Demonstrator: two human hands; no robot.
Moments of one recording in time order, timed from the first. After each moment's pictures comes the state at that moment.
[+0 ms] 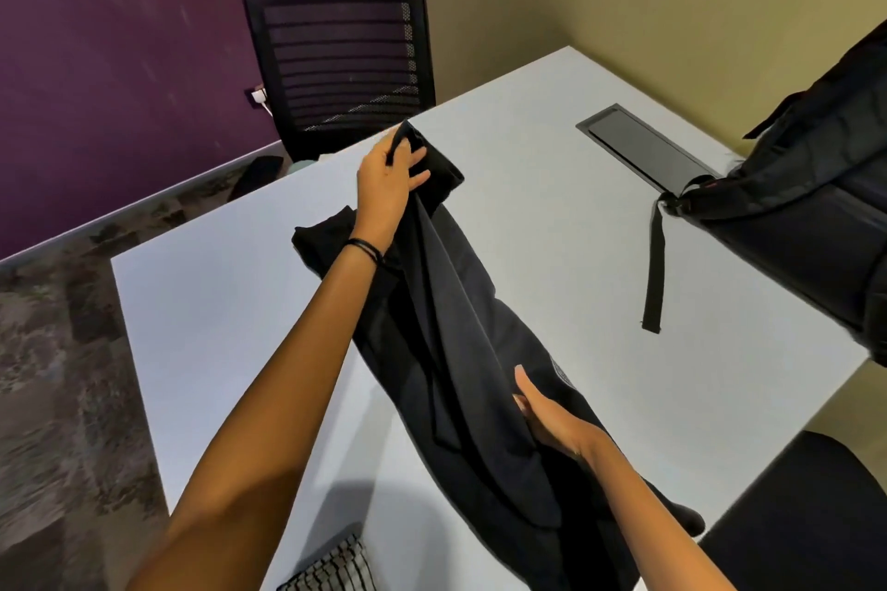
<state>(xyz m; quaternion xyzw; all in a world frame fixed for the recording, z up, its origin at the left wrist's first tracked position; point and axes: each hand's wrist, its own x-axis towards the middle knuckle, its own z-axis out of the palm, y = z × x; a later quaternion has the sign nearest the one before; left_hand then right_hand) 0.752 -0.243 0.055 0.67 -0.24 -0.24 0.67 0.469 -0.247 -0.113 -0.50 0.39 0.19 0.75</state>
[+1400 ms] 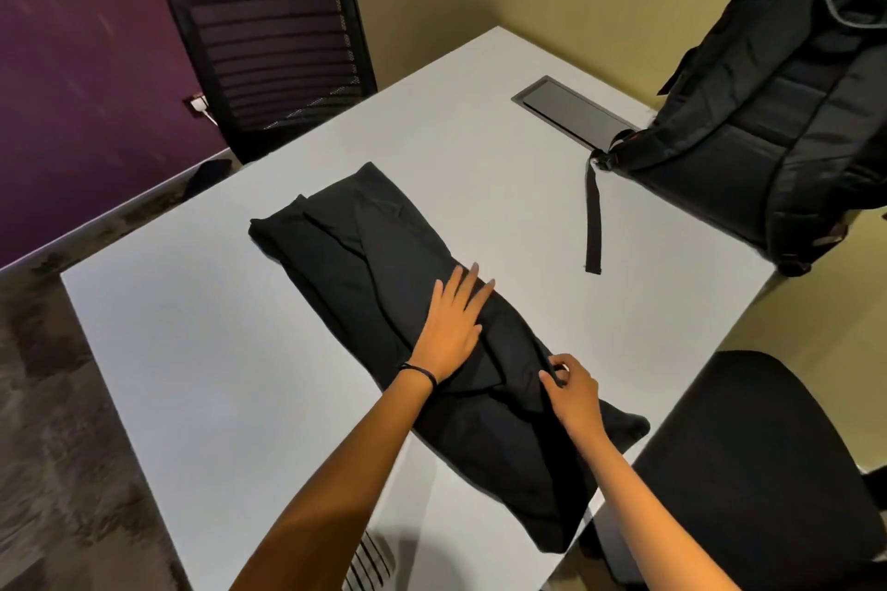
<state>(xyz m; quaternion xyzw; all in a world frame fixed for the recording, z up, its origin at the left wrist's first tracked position) 0.586 -0.173 -0.098 0.75 -0.66 -0.07 0.08 0.382 -0.209 -0.121 -0.62 0.60 -0.17 0.48</state>
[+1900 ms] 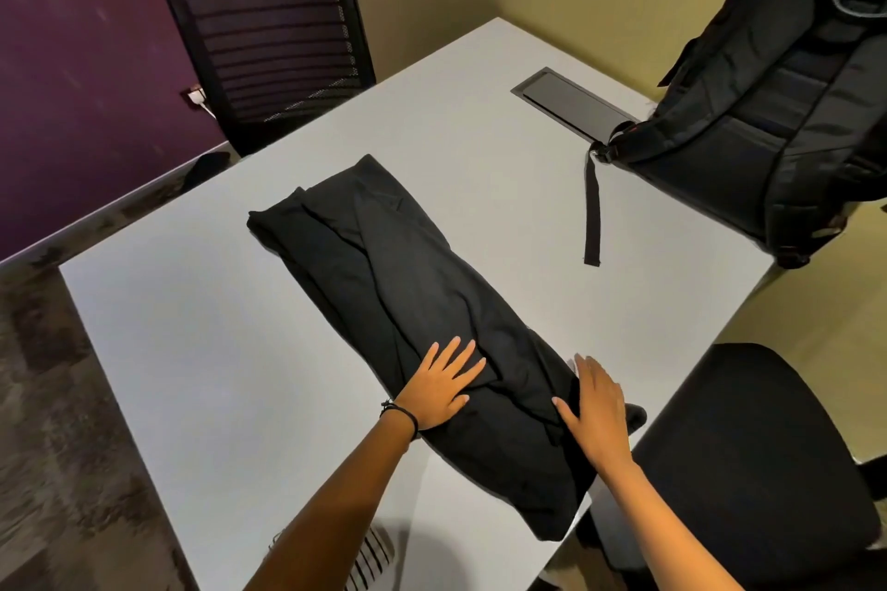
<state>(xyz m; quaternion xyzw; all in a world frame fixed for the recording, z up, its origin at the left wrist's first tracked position) 0.578 -0.108 -0.166 0.66 -0.73 -0.16 -0.08 0.329 -0.201 -0.152 -0.81 0.54 -0.02 0.22</state>
